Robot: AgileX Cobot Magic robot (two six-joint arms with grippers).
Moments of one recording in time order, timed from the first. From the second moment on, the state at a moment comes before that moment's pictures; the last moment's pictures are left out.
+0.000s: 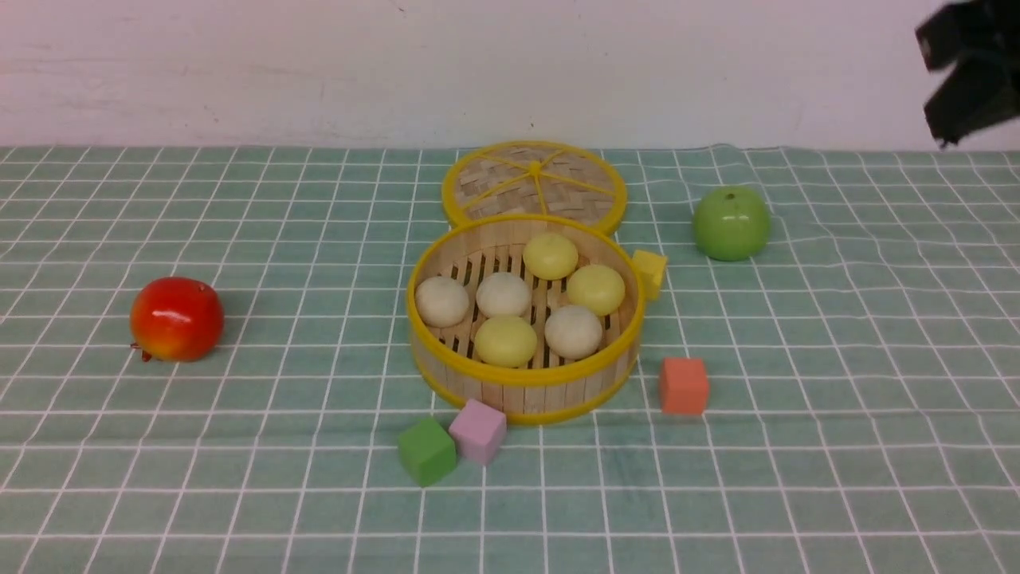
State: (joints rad) right arm 0.22 1.42 -1.70 0.11 1.27 0.05; left arm 0.00 -0.01 0.03 0.04 0.39 -0.20
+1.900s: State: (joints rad) right arm -0.06 -0.01 0.01 -0.07 0.38 0.05; left arm 0.00 -0.01 0.03 0.04 0.39 -0.20
